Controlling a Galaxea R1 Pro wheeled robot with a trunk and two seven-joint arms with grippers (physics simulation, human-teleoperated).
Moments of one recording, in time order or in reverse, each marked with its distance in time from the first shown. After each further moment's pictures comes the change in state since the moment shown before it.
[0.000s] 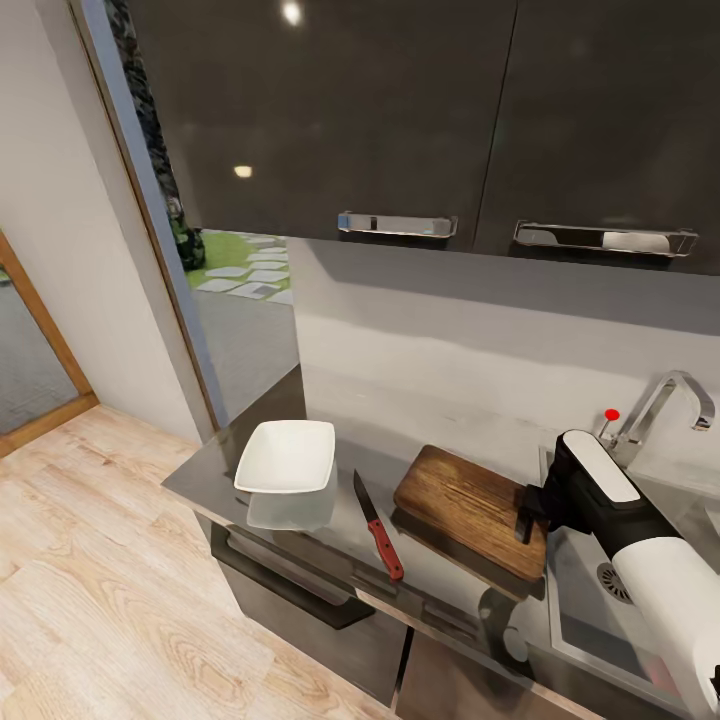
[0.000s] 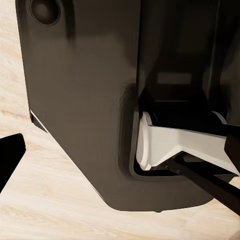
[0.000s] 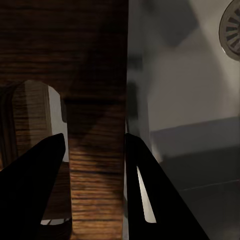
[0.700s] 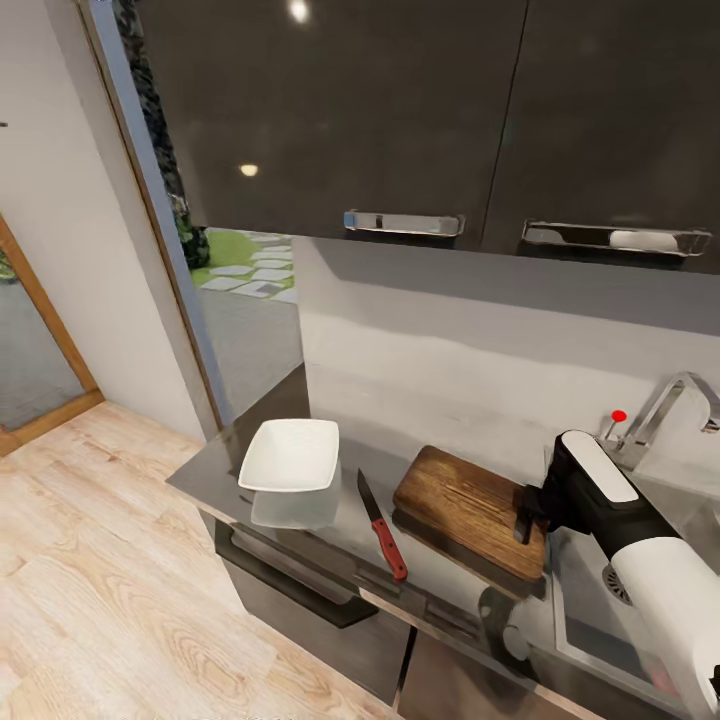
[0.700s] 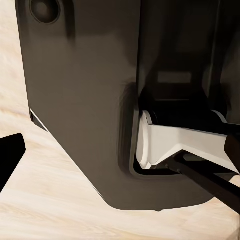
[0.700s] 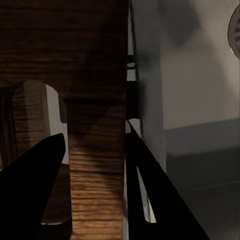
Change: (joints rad) left arm 0.000 0.000 0.000 0.000 0.000 0.000 0.000; right arm 0.000 0.002 0.006 0.000 0.000 0.000 0.000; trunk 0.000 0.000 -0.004
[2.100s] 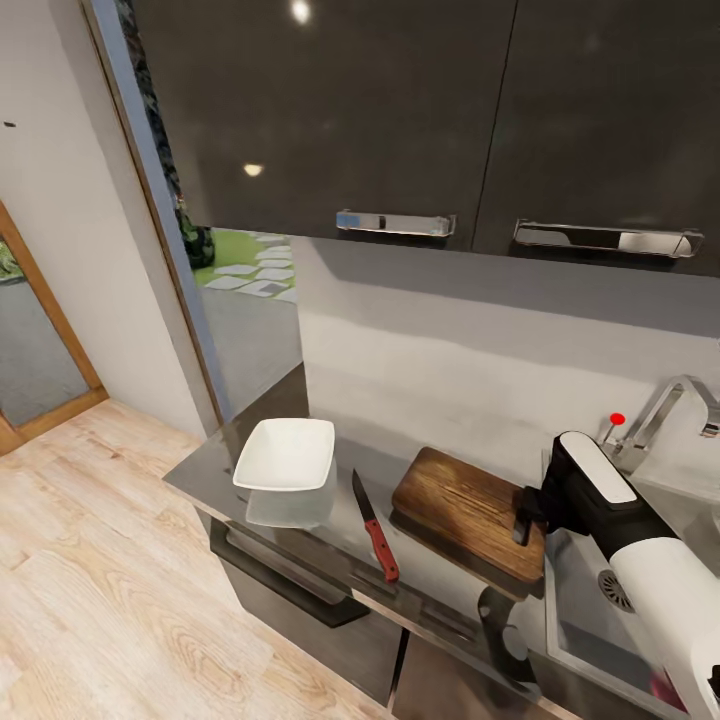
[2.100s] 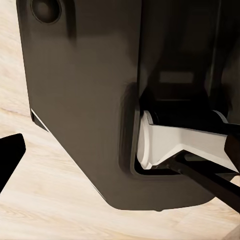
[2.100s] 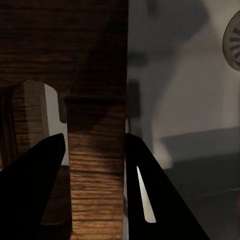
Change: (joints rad) left arm 0.000 0.002 0.000 0.000 0.000 0.000 0.000; right arm 0.002 0.004 0.001 0.006 0.000 -0.001 0.001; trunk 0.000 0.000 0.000
